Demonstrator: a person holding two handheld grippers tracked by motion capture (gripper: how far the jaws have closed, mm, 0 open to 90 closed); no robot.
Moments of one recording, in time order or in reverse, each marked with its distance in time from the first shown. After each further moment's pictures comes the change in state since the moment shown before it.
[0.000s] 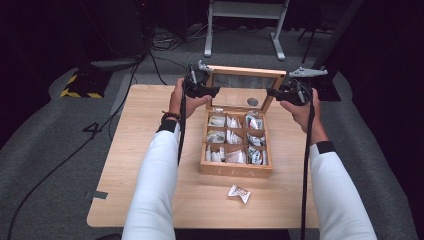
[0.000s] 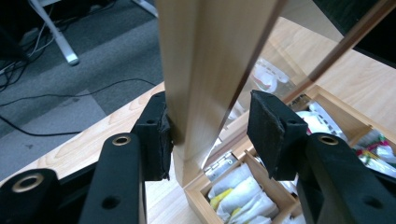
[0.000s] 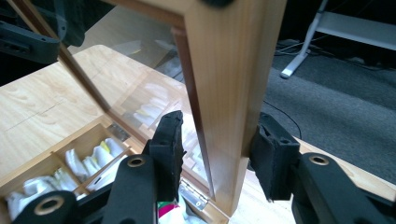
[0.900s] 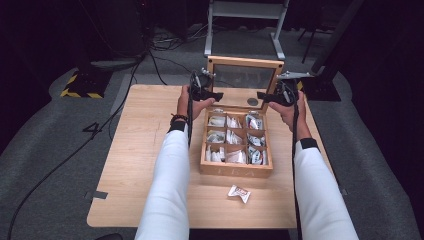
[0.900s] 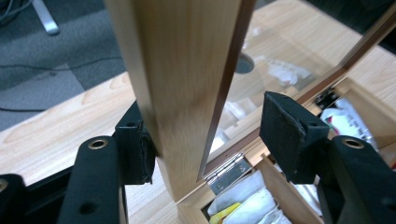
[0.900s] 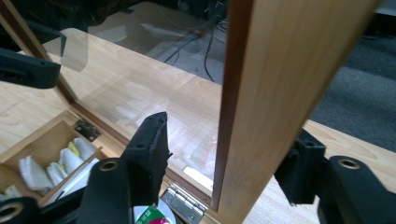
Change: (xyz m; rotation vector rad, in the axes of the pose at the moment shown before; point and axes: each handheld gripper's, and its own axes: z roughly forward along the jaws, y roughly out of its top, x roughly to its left) left arm 0.014 -0.017 0.055 0.042 -0.030 -0.105; right arm -0.006 -0.016 0.052 0.065 -0.043 0.072
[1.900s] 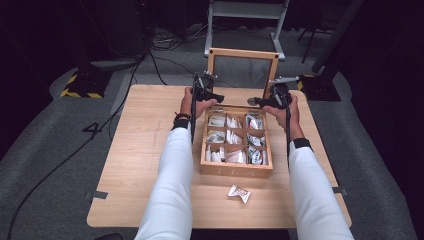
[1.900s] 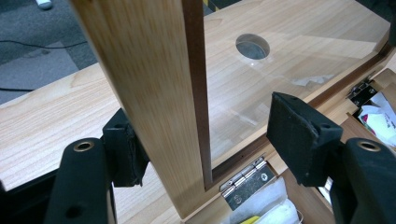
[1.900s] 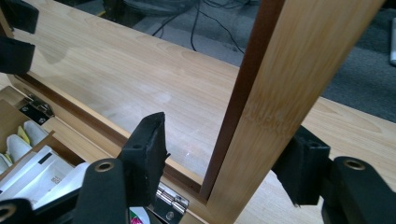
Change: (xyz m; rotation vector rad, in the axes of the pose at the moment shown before) left arm 0.011 -0.006 0.036 0.082 -0.003 -0.058; right arm -0.004 -0.018 0.037 0.097 -0.070 0.013
